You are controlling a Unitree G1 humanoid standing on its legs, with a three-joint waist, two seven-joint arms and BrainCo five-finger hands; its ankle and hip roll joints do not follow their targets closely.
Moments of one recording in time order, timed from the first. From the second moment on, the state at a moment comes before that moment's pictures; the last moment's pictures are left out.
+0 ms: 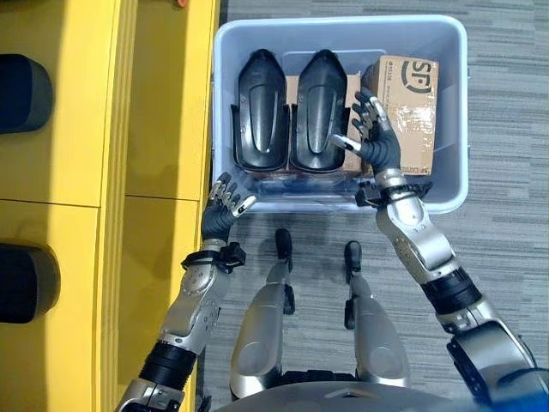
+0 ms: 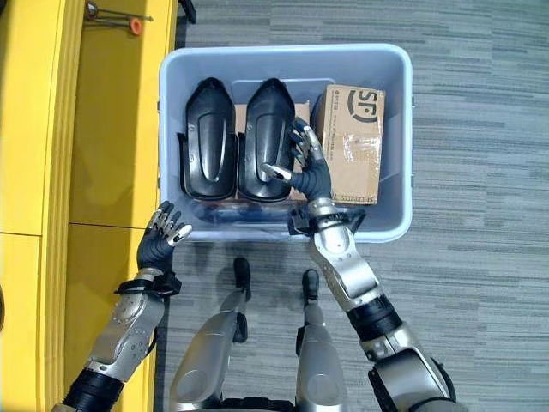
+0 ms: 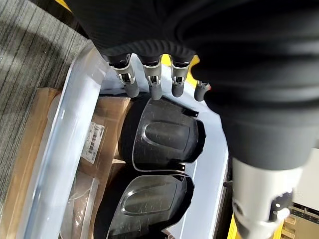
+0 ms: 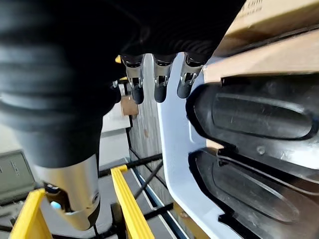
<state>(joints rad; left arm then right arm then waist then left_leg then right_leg) -0.07 0.32 -0.21 0.00 -0.60 -0.14 0.27 -0.58 -0.32 0.37 0.08 0.41 -0.06 -0.31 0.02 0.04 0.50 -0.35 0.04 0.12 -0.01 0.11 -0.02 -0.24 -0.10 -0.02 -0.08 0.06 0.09</state>
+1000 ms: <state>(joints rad) -0.09 0.32 -0.23 -0.01 -0.62 -0.18 0.33 -0.60 -0.32 0.24 0.11 0.26 -0.06 -0.50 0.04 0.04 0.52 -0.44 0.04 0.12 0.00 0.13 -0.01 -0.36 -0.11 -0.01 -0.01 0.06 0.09</state>
